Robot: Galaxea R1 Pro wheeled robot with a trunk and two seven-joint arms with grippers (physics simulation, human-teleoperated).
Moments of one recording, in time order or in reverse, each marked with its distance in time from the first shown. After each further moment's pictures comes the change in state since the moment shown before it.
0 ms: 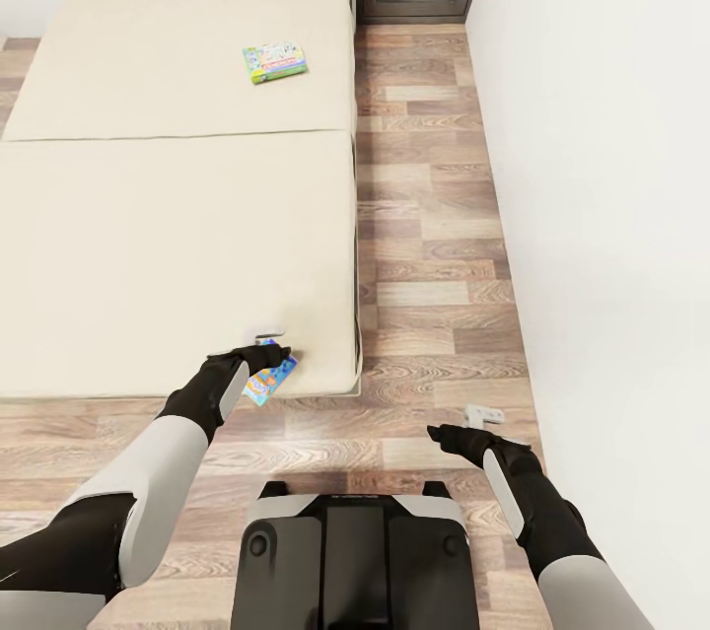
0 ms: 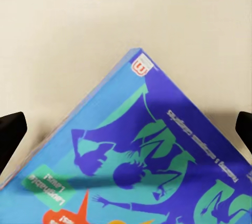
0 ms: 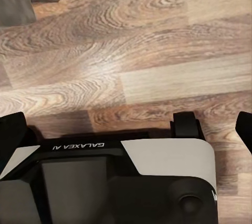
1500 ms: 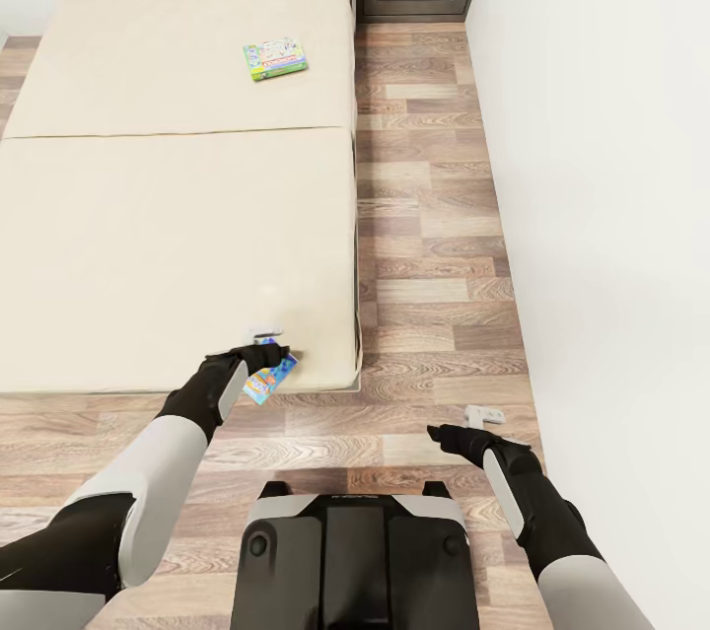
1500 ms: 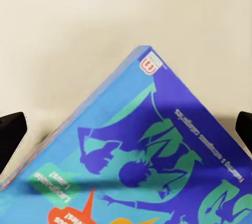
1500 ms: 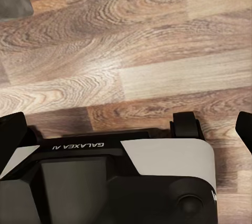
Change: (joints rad) left arm 0.000 0.002 0.007 -0.003 0.000 -0.001 0.000; right arm 0.000 0.000 0.000 0.000 0.002 0.000 0.001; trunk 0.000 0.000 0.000
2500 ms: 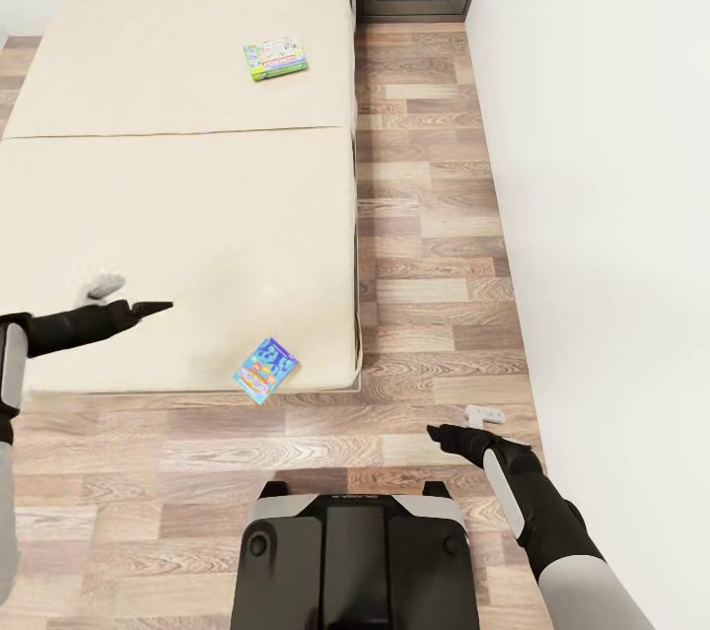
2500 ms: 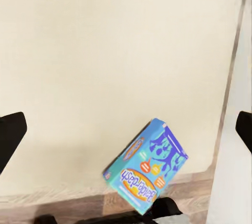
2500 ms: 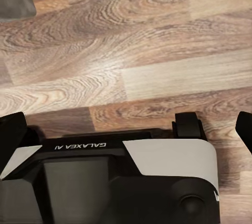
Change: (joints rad) left arm 0.114 0.435 0.281 -0.624 0.037 0.642 -0.826; right arm 0.000 -0.001 0.000 0.000 -0.004 0.000 0.008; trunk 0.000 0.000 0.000
